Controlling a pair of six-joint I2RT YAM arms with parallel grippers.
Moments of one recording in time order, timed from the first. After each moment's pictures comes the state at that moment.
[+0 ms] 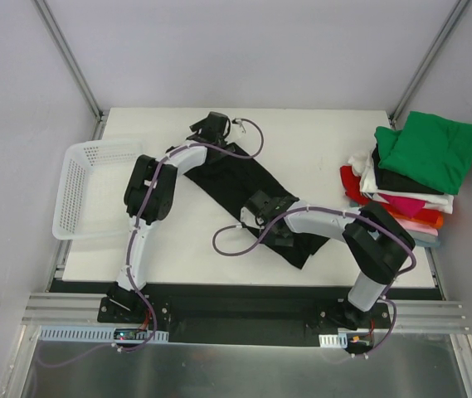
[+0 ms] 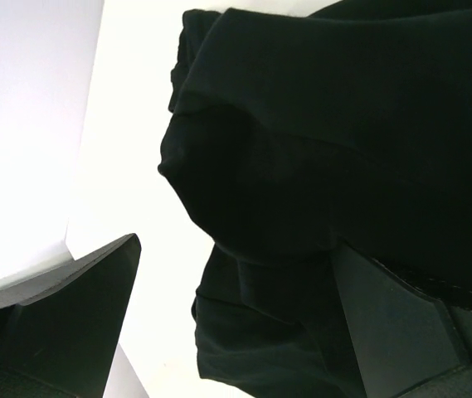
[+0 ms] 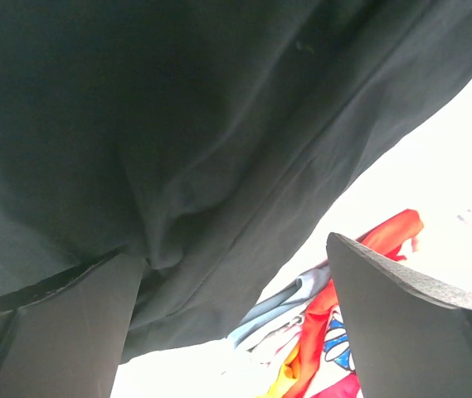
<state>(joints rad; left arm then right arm) -0.42 2.32 1.77 -0.18 -0.32 0.83 0.86 1.72 0.99 -0.60 0.46 -0.68</state>
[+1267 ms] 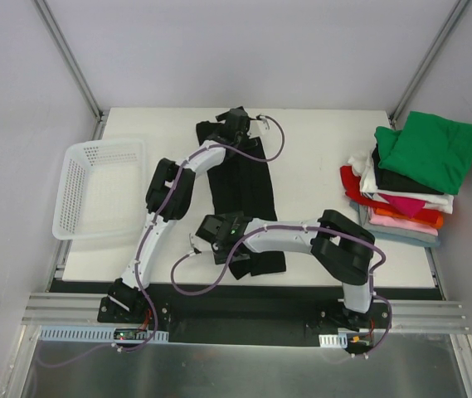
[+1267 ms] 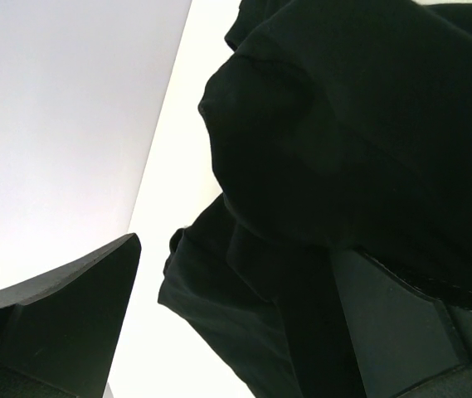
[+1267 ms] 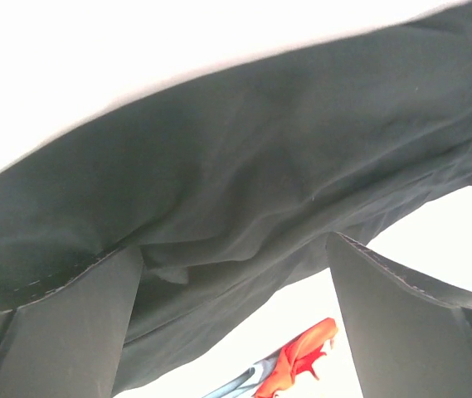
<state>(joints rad) -0.50 2.56 2.12 -0.10 -0.23 0.91 1.21 1.92 1.26 -0.57 0.44 -0.66</state>
